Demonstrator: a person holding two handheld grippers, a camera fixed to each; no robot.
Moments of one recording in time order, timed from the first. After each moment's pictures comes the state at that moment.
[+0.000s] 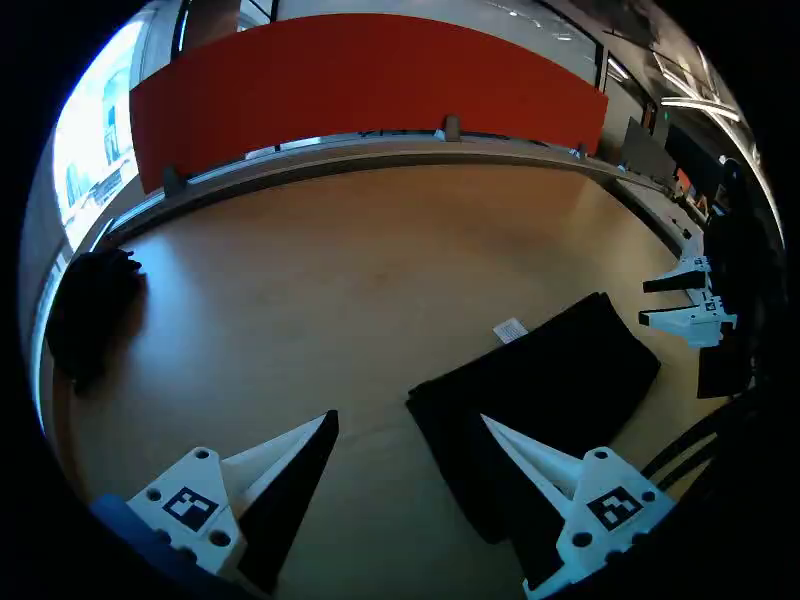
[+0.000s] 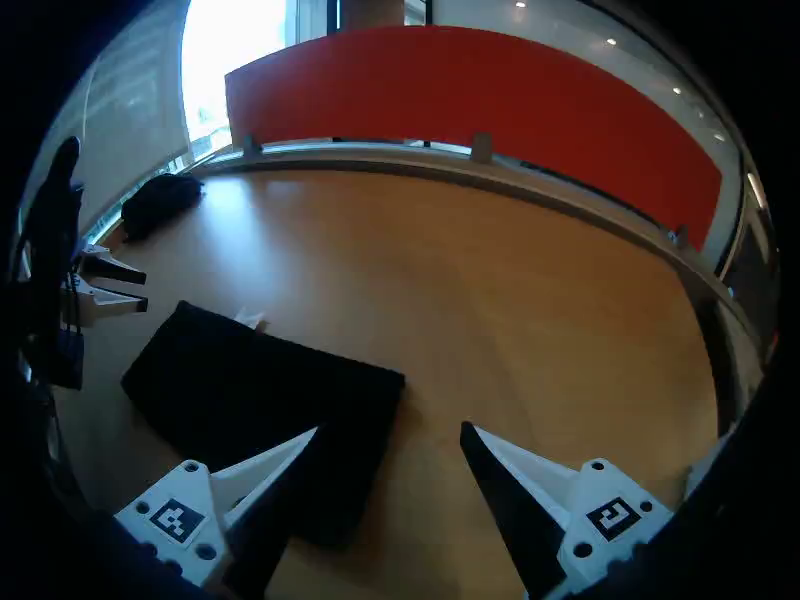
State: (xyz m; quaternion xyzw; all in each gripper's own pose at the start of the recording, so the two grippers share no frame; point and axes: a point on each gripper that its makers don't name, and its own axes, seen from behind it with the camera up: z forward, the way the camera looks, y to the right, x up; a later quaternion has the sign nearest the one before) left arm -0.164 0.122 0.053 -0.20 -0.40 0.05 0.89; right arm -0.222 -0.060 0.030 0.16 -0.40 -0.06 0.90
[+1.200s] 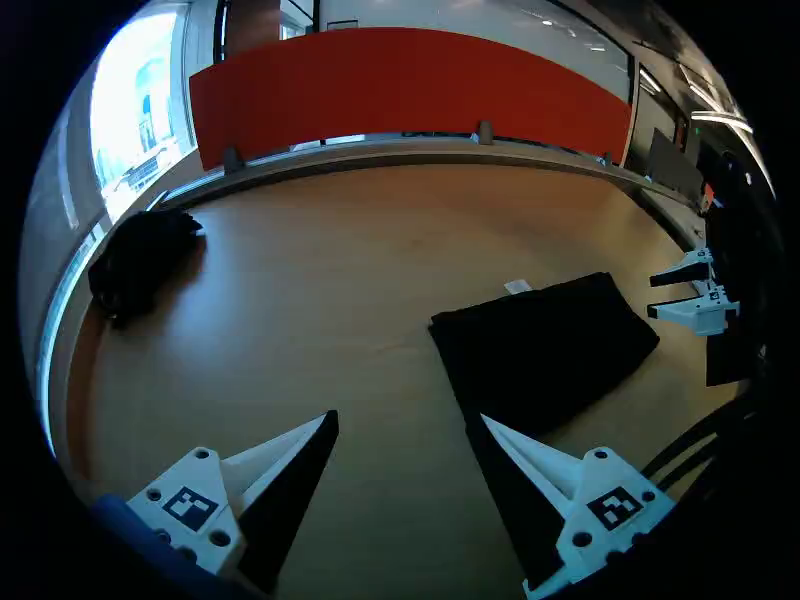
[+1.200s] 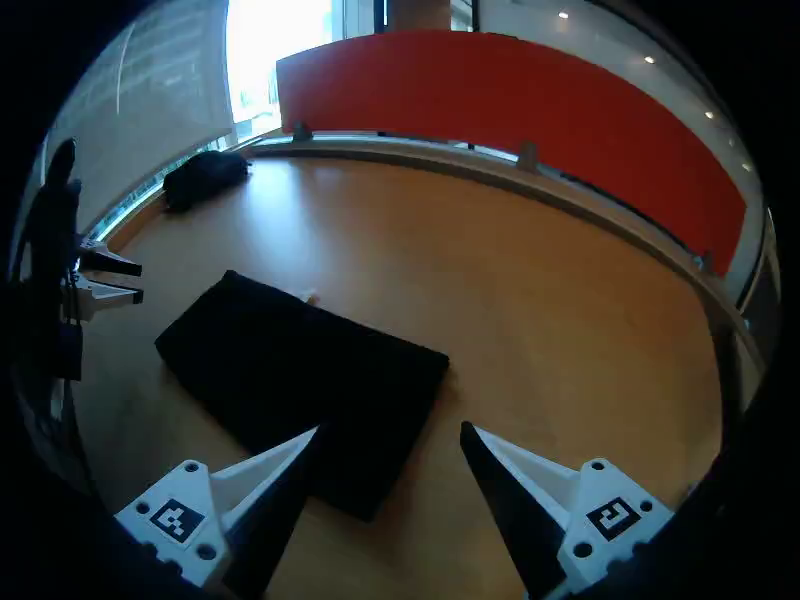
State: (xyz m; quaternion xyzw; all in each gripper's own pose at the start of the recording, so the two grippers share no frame) left arm -0.151 0.079 -0.031 -0.13 -0.40 0.05 0.91; right arm -0.222 -0.076 -0.003 0.23 -0.40 -0.09 0.88
